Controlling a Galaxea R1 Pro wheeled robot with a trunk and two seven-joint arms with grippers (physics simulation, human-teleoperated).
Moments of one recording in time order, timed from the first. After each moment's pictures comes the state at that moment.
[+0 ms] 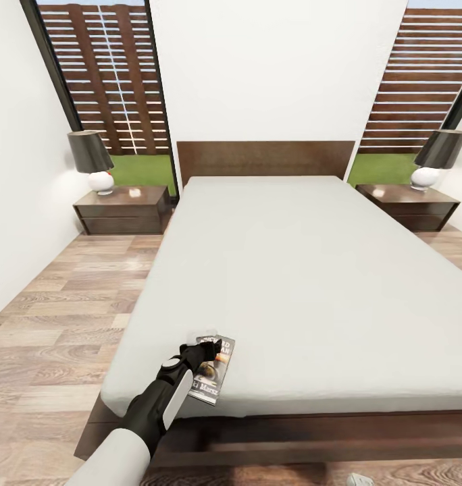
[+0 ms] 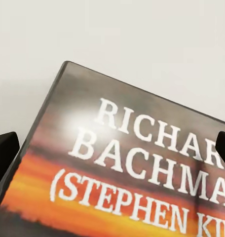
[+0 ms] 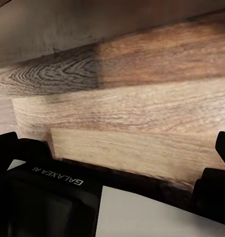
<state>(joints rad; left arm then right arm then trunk) -0.60 -0.17 -0.18 -0.78 0.23 0.24 0.08 -0.40 -0.21 -0.12 -0.13 -0.08 0.16 0.76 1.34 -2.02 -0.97</state>
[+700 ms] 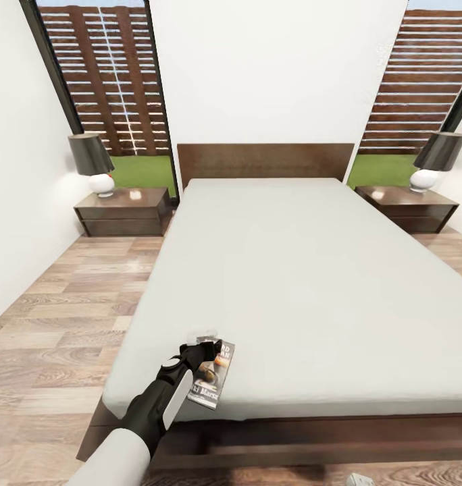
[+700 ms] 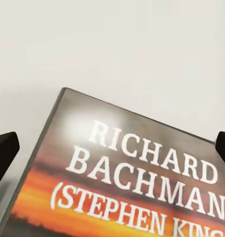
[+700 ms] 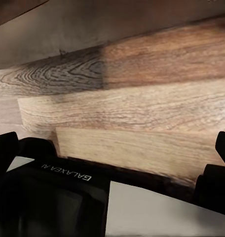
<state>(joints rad) -0.60 -0.17 -0.18 -0.78 0.23 0.24 0.08 -0.40 -0.21 -0.12 -0.13 -0.08 0.16 0.76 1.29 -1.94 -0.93</state>
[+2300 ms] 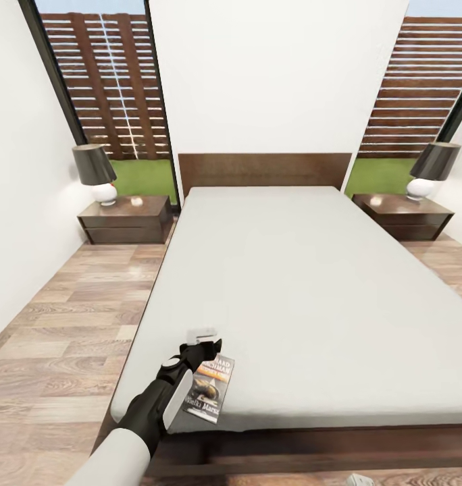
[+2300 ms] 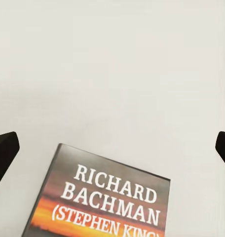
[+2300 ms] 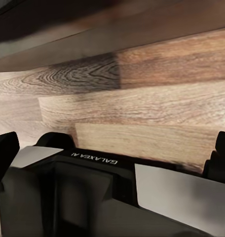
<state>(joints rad) -0.60 -0.17 -0.18 -0.79 0.23 0.24 0.08 -0.40 -0.21 -0.12 -0.13 -0.08 0.16 0.76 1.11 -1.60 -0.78</state>
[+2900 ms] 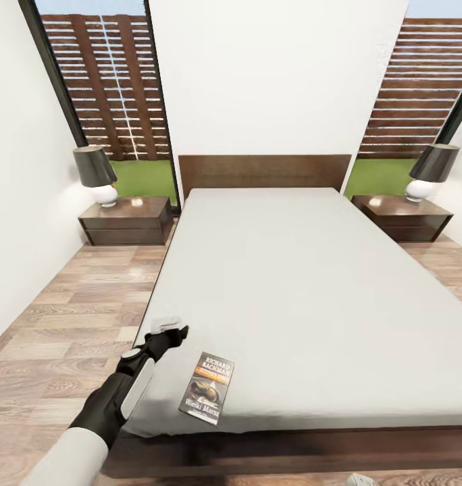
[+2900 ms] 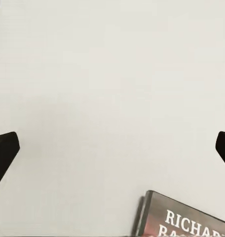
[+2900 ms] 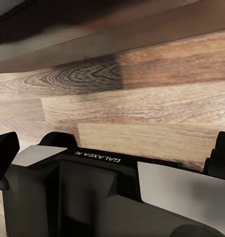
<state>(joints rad) -0.58 0.02 -0.16 -0.94 0.35 0.29 0.08 -0.40 -0.21 -0.12 -0.13 -0.08 0.16 0.76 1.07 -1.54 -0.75</state>
